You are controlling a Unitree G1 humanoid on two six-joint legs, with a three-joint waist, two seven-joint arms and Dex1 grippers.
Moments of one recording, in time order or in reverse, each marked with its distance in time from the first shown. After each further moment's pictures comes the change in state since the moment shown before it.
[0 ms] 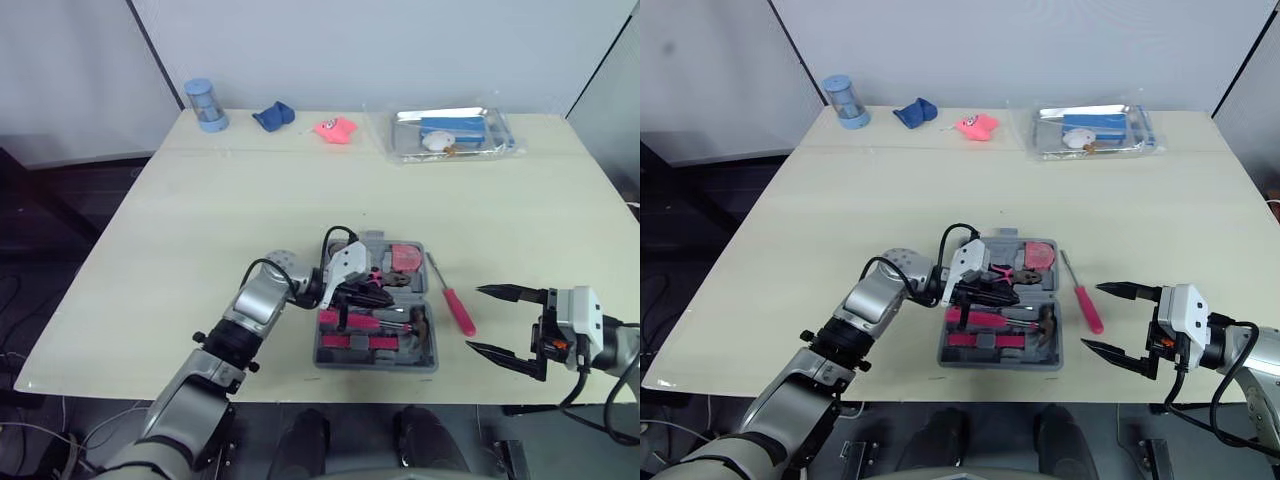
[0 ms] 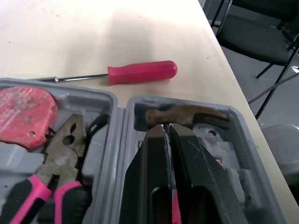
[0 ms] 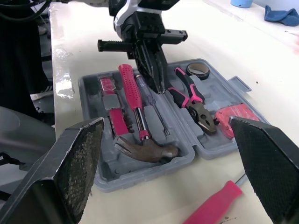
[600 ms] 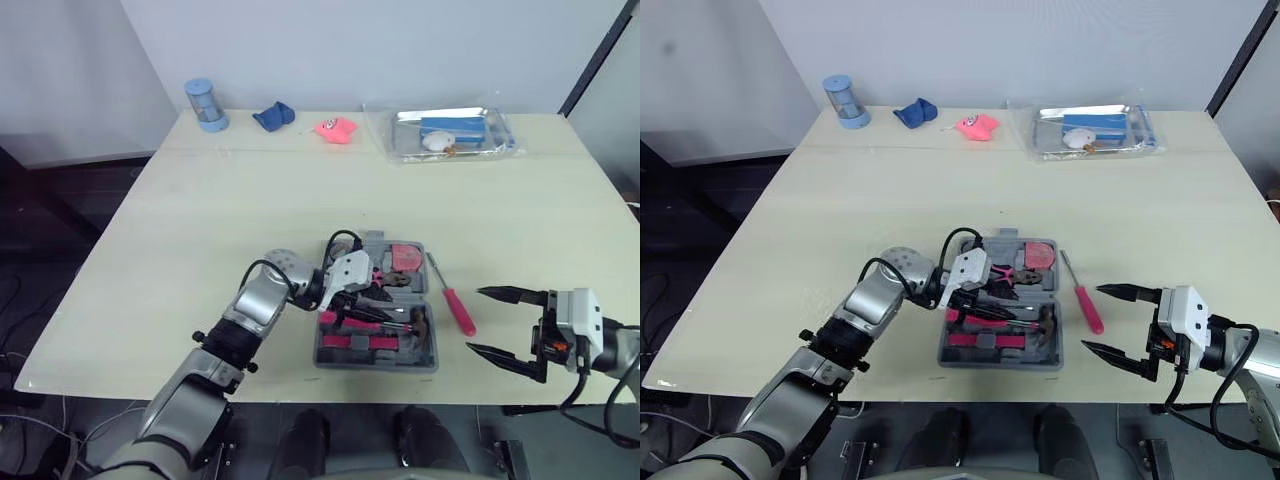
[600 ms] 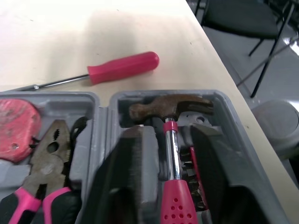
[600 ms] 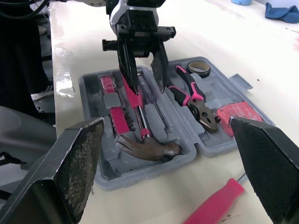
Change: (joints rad) left arm -0.013 0.021 -0.044 0.010 0.073 -0.111 -0.057; right arm 0.010 0.001 0.000 0.000 -0.002 -0.002 -0.004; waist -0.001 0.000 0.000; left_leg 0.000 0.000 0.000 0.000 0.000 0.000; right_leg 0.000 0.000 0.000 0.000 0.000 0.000
